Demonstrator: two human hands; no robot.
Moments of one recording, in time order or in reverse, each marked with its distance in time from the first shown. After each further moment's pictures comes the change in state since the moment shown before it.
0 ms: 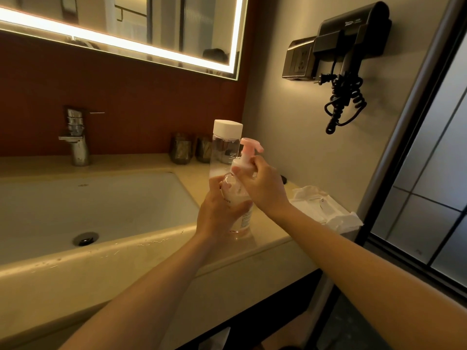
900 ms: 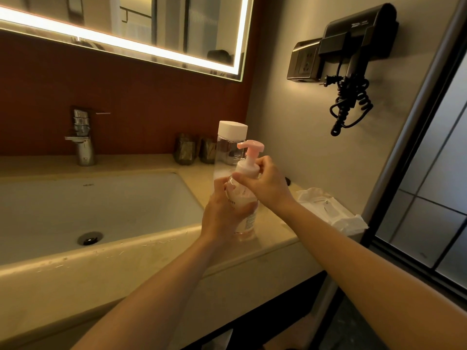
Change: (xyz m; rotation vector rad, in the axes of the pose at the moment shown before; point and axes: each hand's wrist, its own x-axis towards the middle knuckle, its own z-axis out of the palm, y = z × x) left_hand -0.003 0.002 0.000 -0.032 -0.001 -0.022; right_hand 0.005 -0.001 -0.001 0.161 -0.100 0.083
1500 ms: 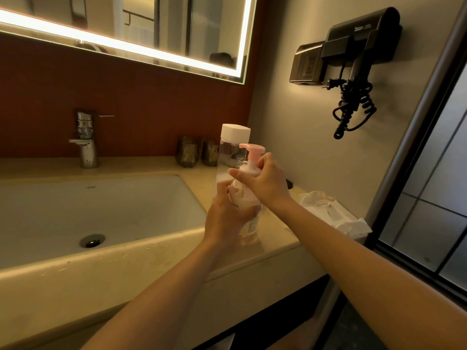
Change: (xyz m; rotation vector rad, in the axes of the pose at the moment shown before) left_hand 0.003 -0.004 0.002 0.003 -0.003 -0.028; right_hand 0.013 -0.002 0.008 -0.158 0.124 -0.001
